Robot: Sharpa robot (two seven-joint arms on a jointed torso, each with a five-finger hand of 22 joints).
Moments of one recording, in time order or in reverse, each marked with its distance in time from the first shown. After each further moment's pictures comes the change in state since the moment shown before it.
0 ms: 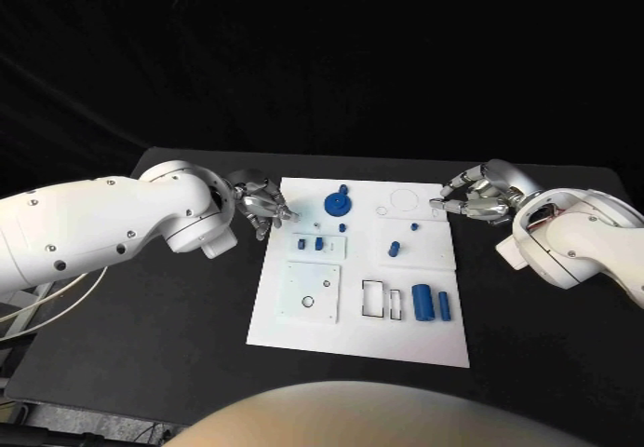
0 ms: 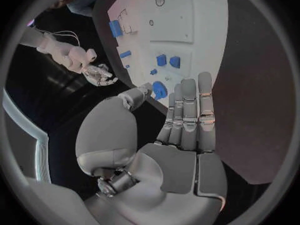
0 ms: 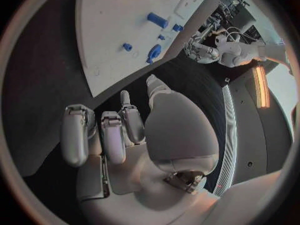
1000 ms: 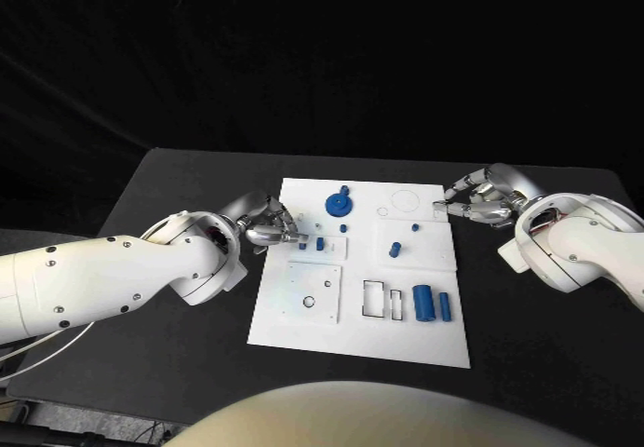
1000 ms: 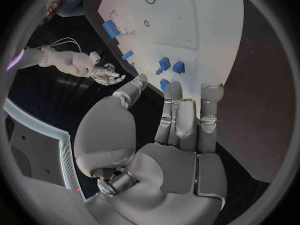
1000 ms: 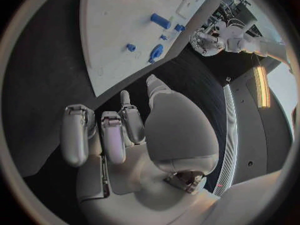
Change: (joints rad) left arm -0.136 -0.008 -0.019 0.067 -0.180 -0.309 0.135; left_hand -0.042 -0.013 -0.186 -0.110 0.000 0.313 -0.051 -0.196 -0.107 0.131 -0.043 0.111 -0.006 0.186 -0.040 0.543 0.357 -0.032 0.167 -0.039 0.382 0.239; right arm -0.014 -0.010 0.000 -0.004 0.003 -0.014 0.004; right_hand 0.000 0.000 0.000 0.000 0.000 0.000 0.000 0.000 0.000 0.000 0.000 0.000 0.001 0.000 0.000 0.000 0.000 0.000 0.000 0.000 0.000 0.000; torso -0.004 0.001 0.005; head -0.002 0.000
